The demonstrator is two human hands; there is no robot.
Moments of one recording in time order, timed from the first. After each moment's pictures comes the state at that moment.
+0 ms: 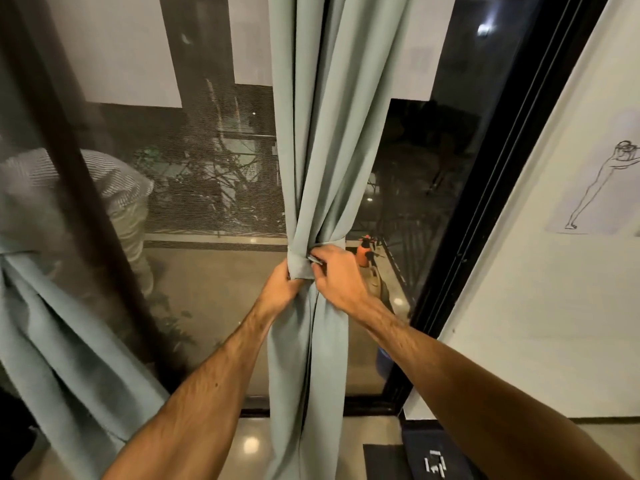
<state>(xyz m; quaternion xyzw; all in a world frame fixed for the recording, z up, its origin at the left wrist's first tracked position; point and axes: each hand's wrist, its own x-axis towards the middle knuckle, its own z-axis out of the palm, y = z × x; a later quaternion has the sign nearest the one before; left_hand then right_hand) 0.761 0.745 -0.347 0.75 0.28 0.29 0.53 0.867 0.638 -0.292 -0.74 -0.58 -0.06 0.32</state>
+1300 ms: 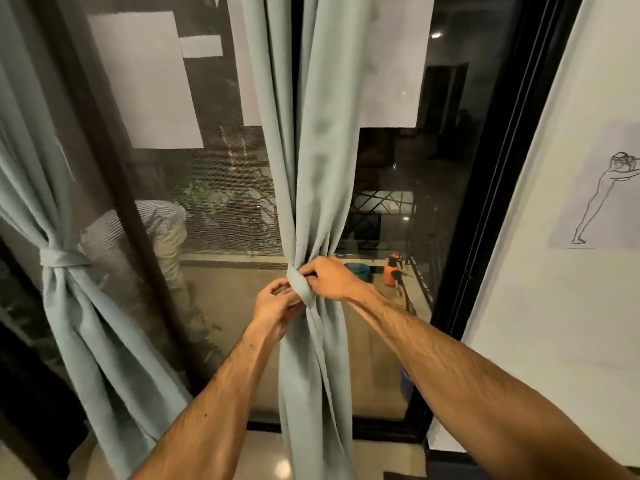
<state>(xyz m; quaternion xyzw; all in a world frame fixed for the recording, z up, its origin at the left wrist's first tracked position) 0.762 0.671 -0.314 0.44 0.36 0.42 0.71 0.894 0.616 -0.246 -0.70 -0.67 0.11 0.22</state>
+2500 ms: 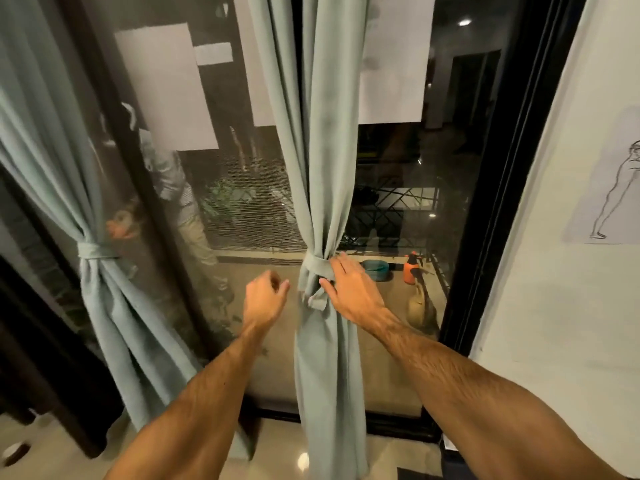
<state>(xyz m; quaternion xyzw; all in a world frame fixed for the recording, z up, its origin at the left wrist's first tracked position) 0.731 0.675 -0.313 0.77 0.53 0.31 0.19 0.916 0.580 -0.305 -0.73 -0.64 -0.08 0.25</state>
